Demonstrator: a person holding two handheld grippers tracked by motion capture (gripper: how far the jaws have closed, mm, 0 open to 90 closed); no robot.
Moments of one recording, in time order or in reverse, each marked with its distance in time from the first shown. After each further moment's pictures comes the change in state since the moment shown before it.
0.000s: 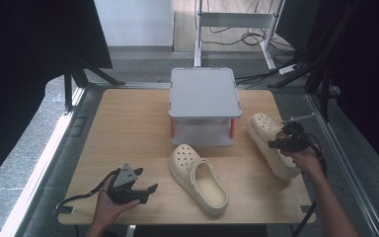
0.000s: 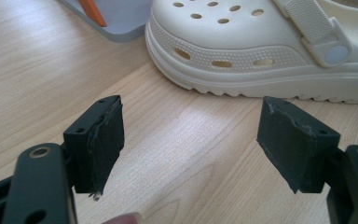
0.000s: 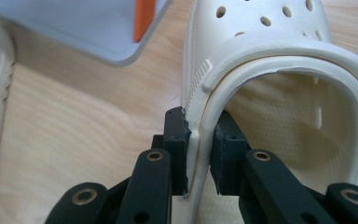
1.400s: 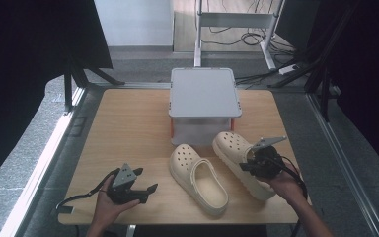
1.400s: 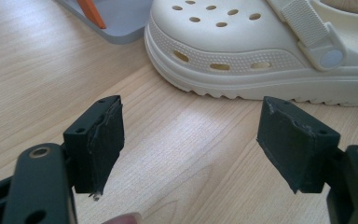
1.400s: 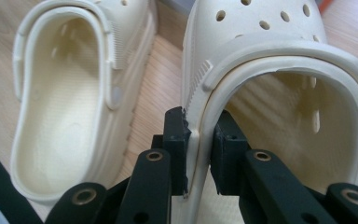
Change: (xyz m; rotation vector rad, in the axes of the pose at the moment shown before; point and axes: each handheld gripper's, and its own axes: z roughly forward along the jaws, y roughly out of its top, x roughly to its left) left arm 0.000 0.001 -0.002 -0.007 -0.008 -0.007; right arm 0.117 -0.028 -0.011 -0.029 0.146 -0.251
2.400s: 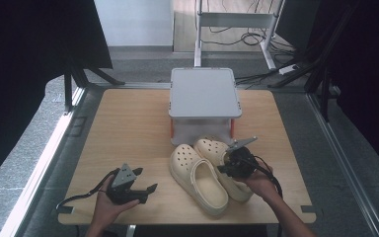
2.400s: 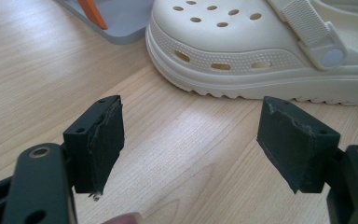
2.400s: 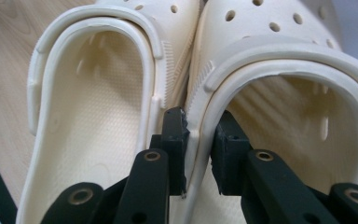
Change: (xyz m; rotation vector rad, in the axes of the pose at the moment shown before) left arm 0.000 0.000 0.000 0.000 0.002 0.004; right arm 0.028 0.020 0.056 0.025 0.089 -0.049
